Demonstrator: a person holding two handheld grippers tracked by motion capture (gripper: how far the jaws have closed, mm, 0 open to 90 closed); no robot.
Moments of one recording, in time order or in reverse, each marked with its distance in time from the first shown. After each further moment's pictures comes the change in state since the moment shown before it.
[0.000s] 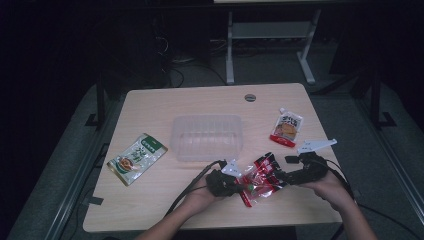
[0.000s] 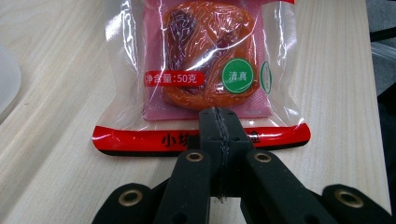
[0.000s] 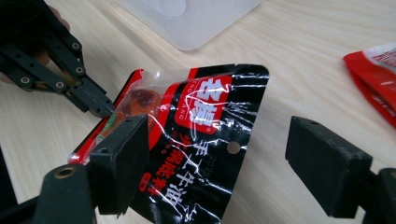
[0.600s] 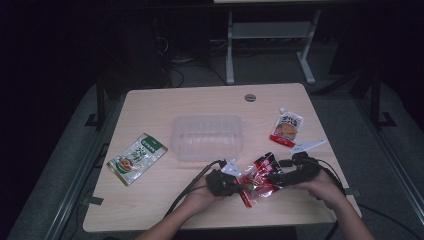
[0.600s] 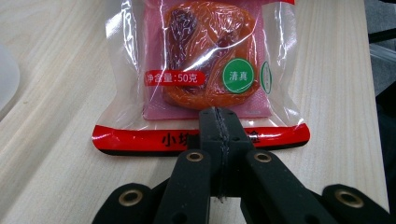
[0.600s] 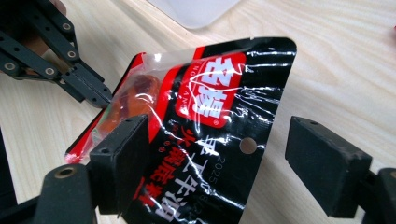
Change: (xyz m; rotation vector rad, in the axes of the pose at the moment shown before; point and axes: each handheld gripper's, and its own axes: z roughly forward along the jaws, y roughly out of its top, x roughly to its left) left arm 0.001 0.000 0.000 0.002 -0.007 -0.012; right arm -0.009 -0.005 0.026 0.065 0.074 0.040
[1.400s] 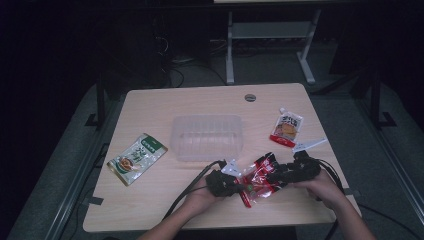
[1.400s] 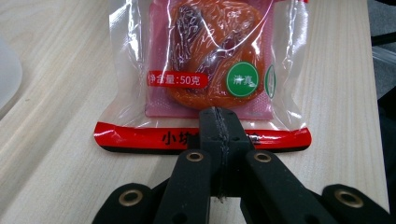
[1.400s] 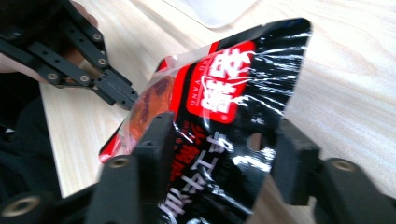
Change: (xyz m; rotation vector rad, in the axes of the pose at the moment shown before) left arm -0.002 -0.001 0.000 -0.010 0.011 -0.013; right arm -0.007 -0.002 -0.002 -0.010 0.145 0.063
